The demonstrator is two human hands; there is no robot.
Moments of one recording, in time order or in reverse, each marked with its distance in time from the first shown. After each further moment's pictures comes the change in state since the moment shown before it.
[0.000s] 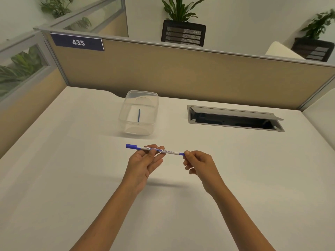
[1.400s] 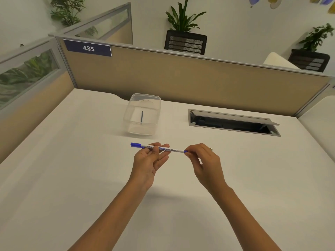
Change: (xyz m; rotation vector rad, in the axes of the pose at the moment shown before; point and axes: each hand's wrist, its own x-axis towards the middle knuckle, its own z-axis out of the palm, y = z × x) left_hand -0.033 0.013 0.033 -0.058 0.088 0.044; right_hand -0.026 -0.016 -0.007 -0.759 0.222 -0.978
